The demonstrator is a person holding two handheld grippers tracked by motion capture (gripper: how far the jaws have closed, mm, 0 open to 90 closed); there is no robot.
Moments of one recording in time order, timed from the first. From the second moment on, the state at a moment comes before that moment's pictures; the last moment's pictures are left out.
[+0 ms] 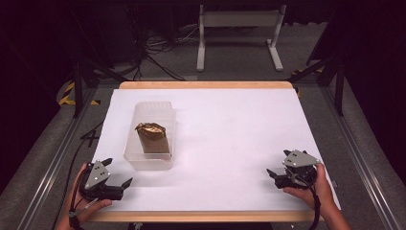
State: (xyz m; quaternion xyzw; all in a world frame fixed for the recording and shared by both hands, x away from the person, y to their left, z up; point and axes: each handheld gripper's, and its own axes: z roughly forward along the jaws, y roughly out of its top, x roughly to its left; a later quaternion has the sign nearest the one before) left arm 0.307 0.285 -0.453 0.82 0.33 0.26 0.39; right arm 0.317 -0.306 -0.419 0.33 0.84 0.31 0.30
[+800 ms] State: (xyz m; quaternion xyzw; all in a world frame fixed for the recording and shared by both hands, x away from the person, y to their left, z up) left arm 0.312 0.284 -0.453 0.82 0.33 0.26 0.39; right arm 0.284 -0.366 -0.432 0.39 0.79 0.35 0.31
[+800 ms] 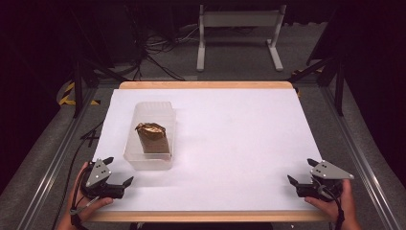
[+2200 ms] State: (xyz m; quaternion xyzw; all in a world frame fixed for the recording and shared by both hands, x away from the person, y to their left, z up) left arm 0.313 0.284 -0.453 0.82 0.33 0.26 0.39; right arm 0.275 -0.379 -0.436 0.42 0.77 0.37 0.31
